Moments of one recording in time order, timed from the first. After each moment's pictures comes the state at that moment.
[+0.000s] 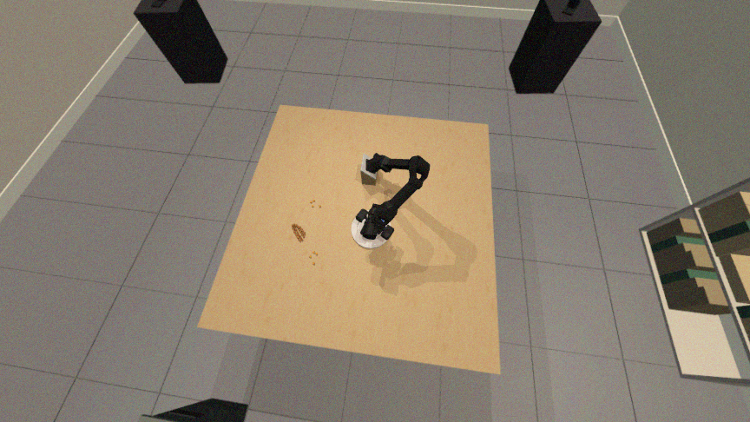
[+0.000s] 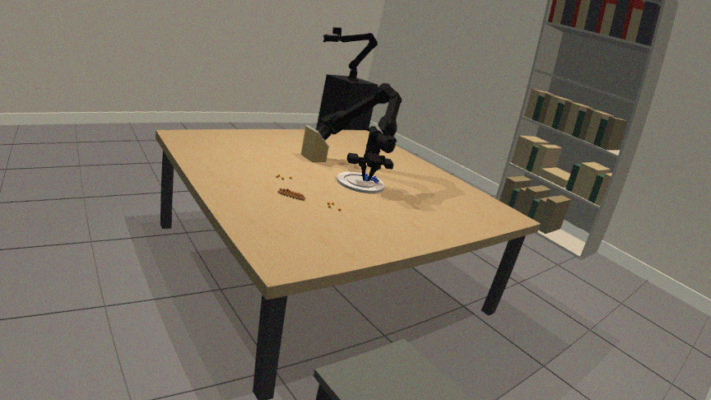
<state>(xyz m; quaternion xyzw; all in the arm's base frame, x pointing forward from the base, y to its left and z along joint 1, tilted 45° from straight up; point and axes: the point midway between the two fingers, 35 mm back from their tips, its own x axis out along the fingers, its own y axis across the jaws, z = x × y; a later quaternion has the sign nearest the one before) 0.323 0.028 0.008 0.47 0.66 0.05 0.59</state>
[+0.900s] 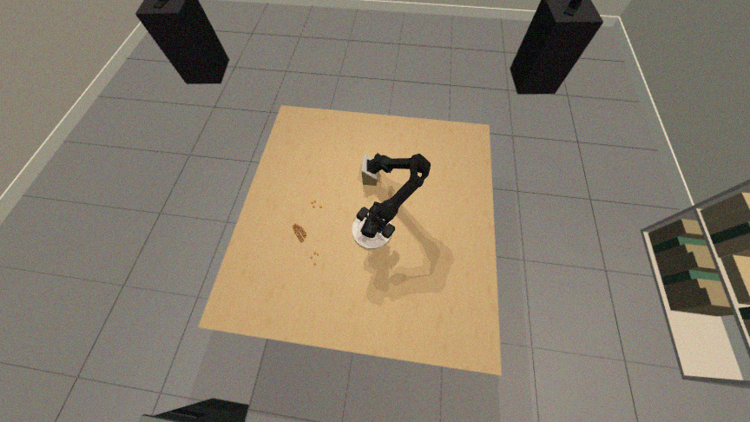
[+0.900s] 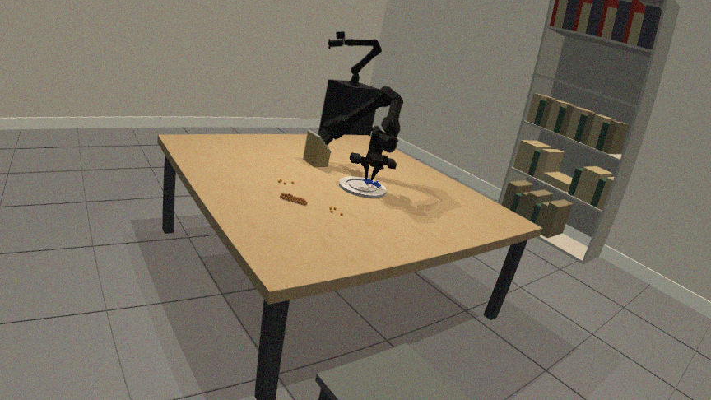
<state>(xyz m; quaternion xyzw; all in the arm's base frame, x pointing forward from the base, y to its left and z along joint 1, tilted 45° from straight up) 0.318 0.014 0.023 0.48 0.66 0.05 0.58</state>
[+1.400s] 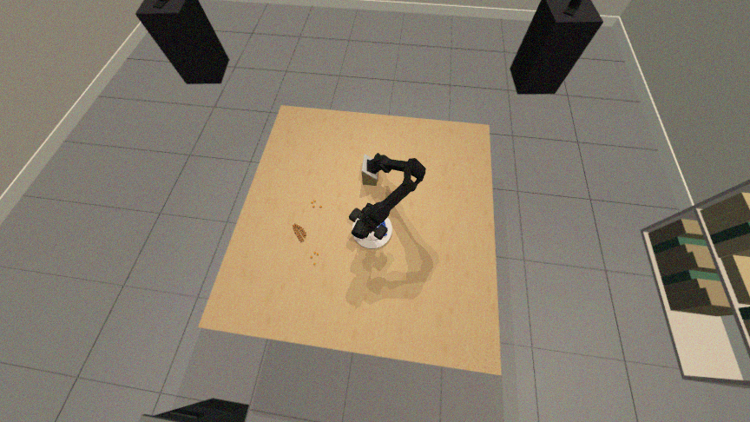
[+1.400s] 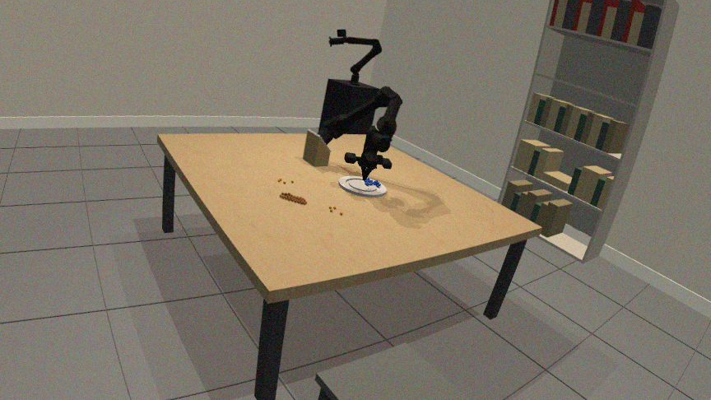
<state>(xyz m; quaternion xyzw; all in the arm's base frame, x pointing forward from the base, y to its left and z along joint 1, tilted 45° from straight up) 0.325 -0.014 0.002 0.47 0.66 0.05 0.58</state>
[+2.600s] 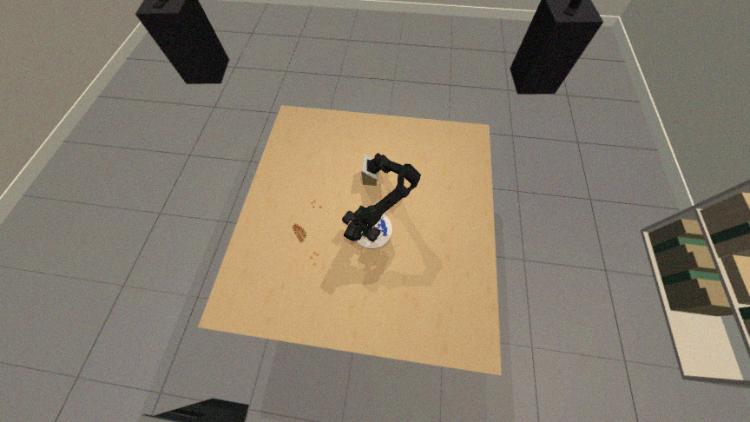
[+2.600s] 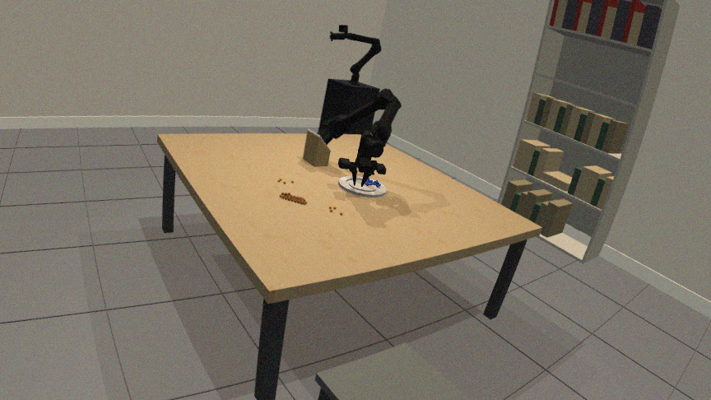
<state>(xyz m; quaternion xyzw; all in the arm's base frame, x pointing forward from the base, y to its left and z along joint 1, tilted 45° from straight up) 0.333 -0.026 -0.034 0.47 0.66 0.05 0.59</state>
